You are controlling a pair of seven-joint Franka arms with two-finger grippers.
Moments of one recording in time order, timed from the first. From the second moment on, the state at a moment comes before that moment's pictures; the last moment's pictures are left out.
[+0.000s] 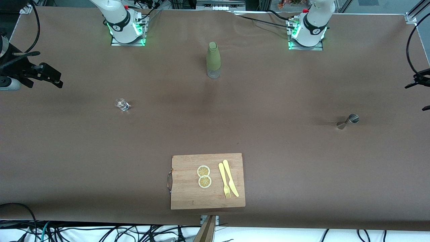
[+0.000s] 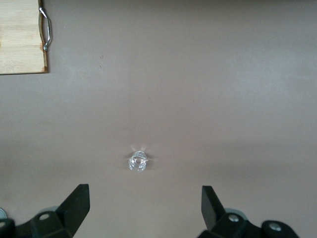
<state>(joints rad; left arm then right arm) 0.55 0.18 -0.16 -1.60 -0.10 1.64 1.42 0.01 -0.02 0.00 -1.67 -0.01 1.68 0.00</state>
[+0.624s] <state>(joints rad) 0.69 0.33 -0.16 -1.57 -0.30 1.64 1.73 0.01 -0.02 0.00 -1.67 -0.01 1.68 0.00</state>
